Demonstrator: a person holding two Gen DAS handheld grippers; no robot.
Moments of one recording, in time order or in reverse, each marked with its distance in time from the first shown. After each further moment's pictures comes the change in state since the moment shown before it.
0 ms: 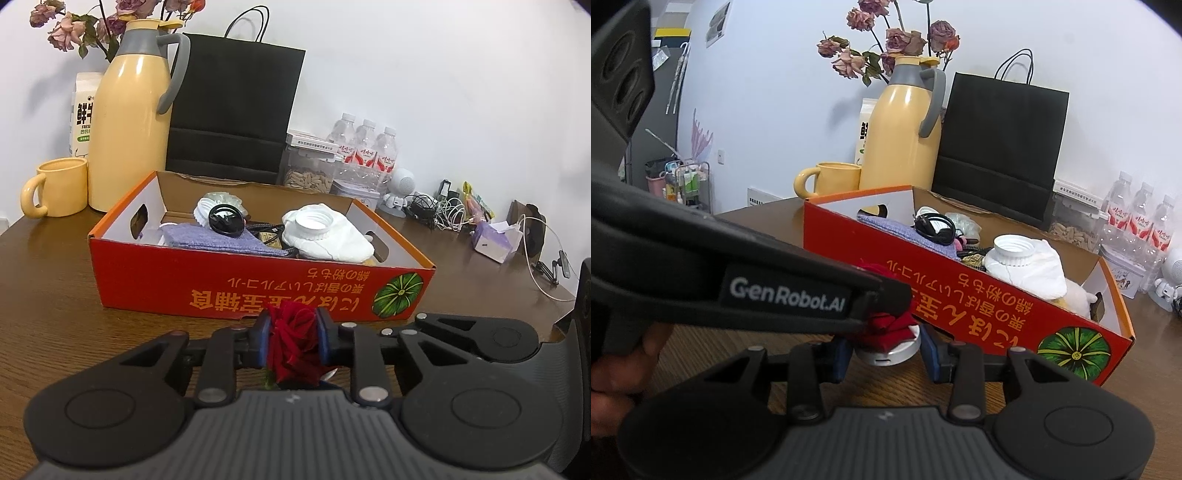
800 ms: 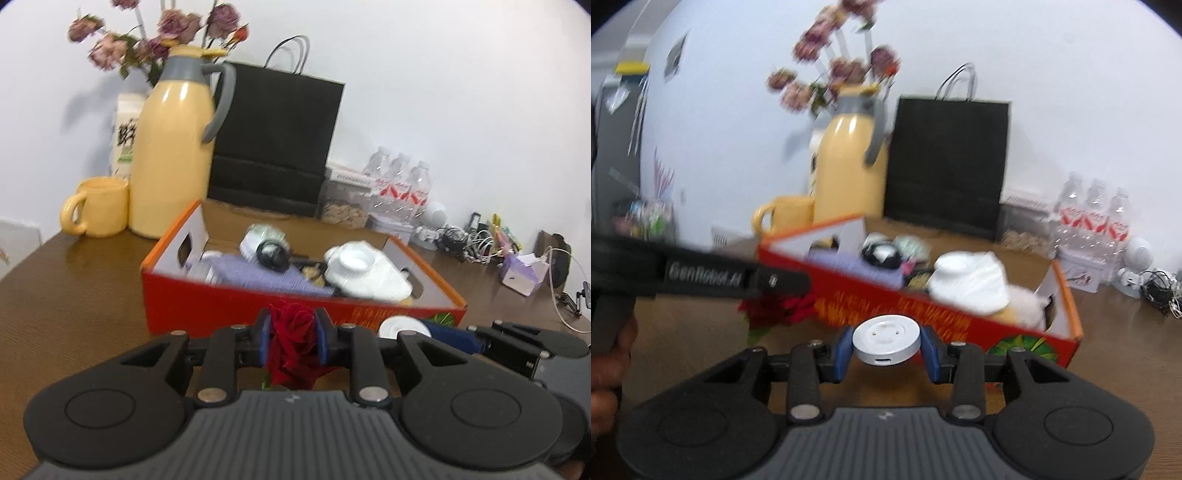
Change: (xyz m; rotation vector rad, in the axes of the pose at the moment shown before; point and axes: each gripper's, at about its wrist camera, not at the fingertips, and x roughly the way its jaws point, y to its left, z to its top) left arm -0.013 0.018 0.019 -0.034 -0.088 0.089; right arm -0.021 -0.029 0.009 0.135 -0.101 -0.101
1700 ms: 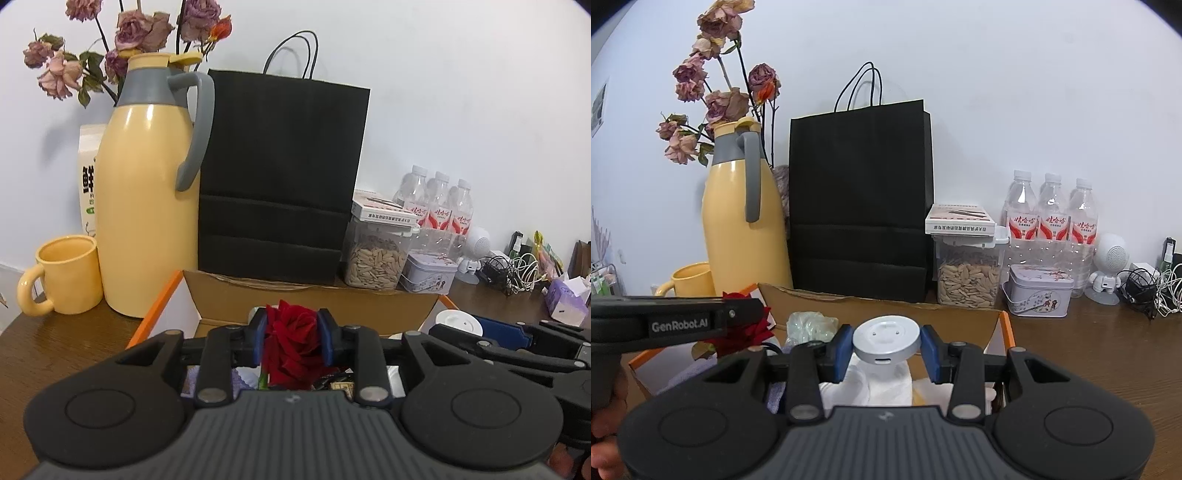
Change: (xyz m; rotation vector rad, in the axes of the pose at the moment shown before) left arm 0.116 0.004 0.074 0.045 -0.036 0.080; right arm 0.098 -0.086 0.069 0.157 -0.021 -0.136
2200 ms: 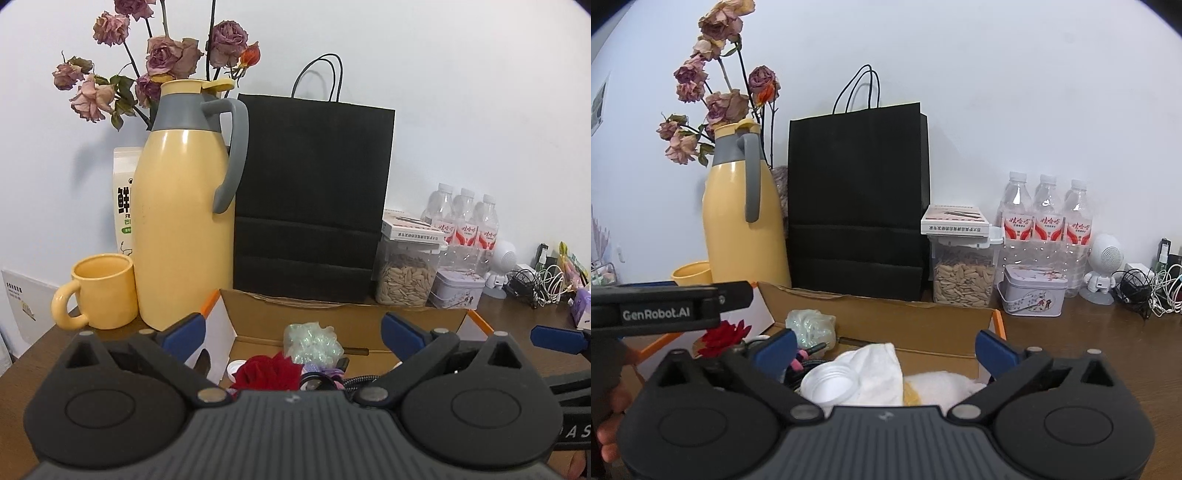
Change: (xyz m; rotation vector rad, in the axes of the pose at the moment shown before) left arm -0.010 0.005 0.000 0.004 -0.065 0.099; right arm -0.010 -0.002 0.000 0.000 0.000 -0.006
